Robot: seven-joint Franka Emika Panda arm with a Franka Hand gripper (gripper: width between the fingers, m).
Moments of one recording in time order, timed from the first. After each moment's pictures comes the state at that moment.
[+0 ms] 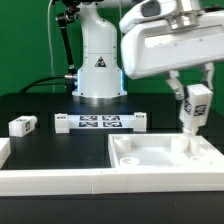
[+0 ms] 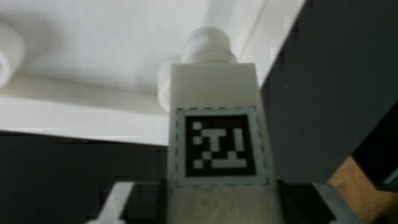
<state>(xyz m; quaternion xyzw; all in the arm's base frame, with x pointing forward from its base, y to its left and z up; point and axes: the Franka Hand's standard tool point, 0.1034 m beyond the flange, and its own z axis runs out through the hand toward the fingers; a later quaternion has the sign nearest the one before) 0.604 0.117 0.126 -0.97 -0.13 -0.17 0.09</state>
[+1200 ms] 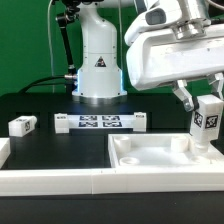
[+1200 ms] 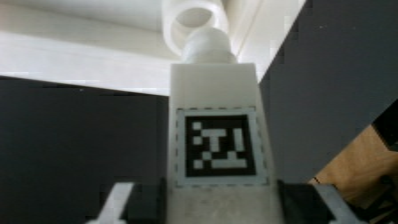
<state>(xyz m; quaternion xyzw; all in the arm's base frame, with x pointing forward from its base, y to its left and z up) 0.626 0.114 0.114 -0.96 -0.12 -0.24 0.08</state>
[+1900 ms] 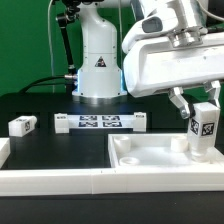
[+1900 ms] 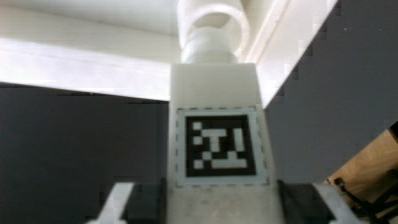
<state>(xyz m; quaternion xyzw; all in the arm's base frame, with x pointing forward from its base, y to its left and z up) 0.629 0.110 0.104 -0.96 -0.12 -0.25 0.07</state>
